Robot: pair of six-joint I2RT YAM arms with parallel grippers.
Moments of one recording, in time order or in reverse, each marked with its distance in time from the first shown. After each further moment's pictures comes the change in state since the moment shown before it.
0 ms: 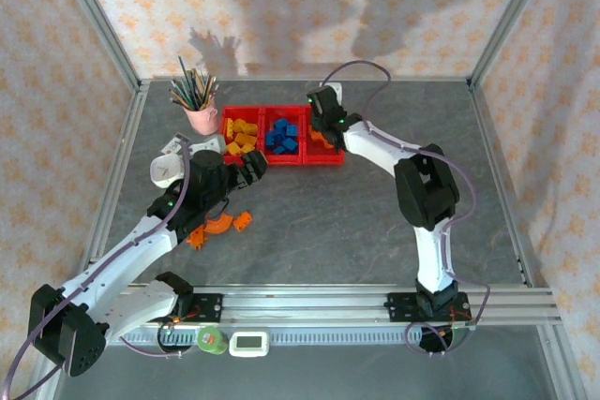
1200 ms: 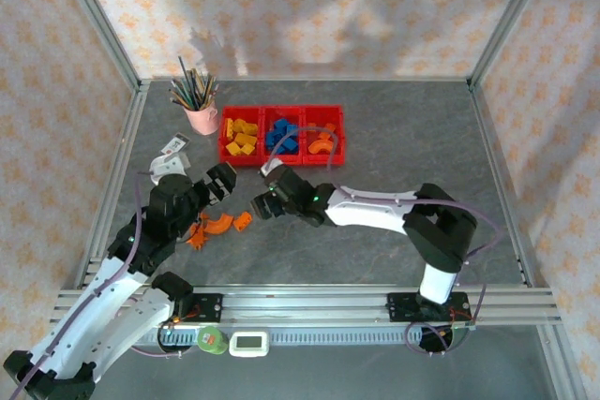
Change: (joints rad) left arm 0.013 -0.365 -0.021 -0.311 -0.161 -0.047; right arm 0.490 -0.282 -0.480 0.149 -0.239 0.000
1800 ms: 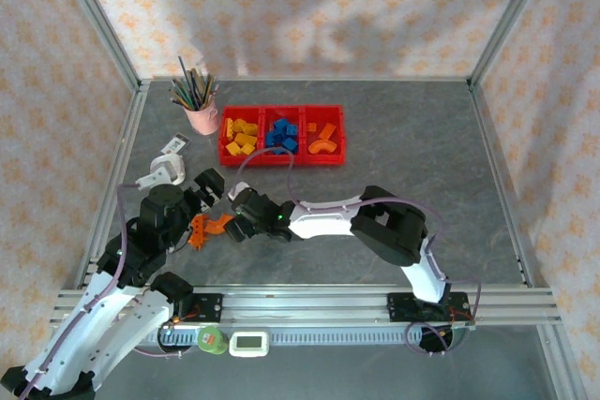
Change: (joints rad) left arm 0.000 -0.083 -0.004 -0.106 -0.068 -0.056; right arm 0.114 0.282 0.177 0.068 0.019 -0.040
